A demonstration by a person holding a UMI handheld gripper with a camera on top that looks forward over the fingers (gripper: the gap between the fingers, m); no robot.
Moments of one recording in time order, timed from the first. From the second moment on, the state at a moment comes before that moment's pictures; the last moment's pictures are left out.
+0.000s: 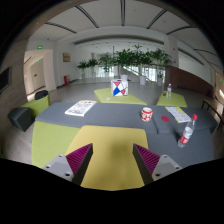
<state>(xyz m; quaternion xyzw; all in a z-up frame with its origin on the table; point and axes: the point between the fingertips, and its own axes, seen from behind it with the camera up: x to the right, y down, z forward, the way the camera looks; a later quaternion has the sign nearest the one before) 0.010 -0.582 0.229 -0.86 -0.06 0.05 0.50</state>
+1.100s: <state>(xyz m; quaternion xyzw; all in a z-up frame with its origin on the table) 0.457 -0.391 0.096 -0.81 0.06 -0.09 0.58</state>
